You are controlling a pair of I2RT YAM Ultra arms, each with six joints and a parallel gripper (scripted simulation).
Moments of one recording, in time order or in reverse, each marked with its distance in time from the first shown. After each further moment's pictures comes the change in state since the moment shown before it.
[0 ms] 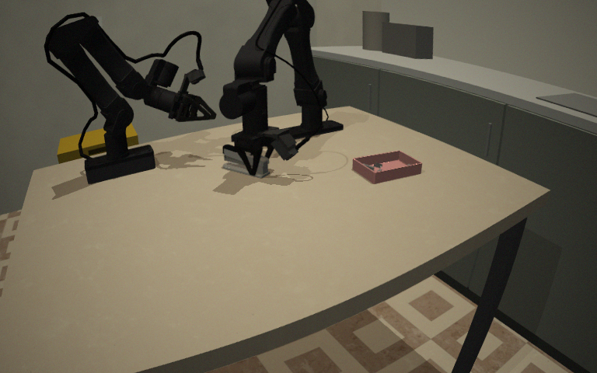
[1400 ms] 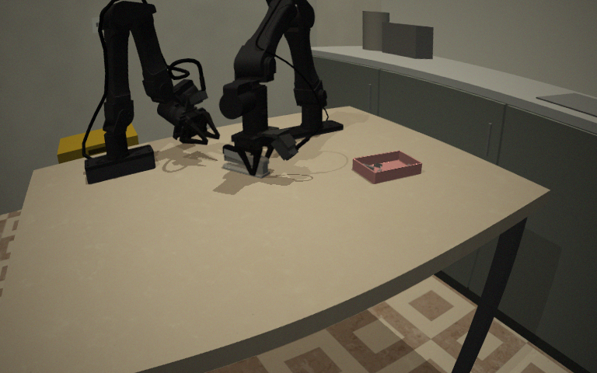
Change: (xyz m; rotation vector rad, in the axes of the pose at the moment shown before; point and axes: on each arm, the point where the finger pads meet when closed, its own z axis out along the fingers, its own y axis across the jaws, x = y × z) left arm 0.000 0.000 0.000 0.000 0.000 0.000; right arm 0.055 0.012 0.019 0.279 0.102 0.381
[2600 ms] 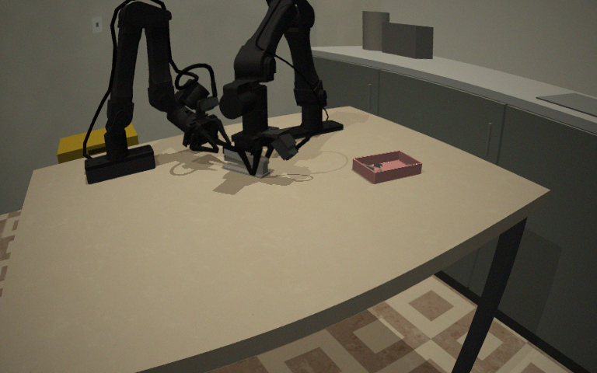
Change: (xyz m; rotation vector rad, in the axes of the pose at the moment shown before) left arm 0.000 0.000 0.000 0.000 0.000 0.000; right arm -0.005 -0.008 0.046 0.040 -0.007 -0.004
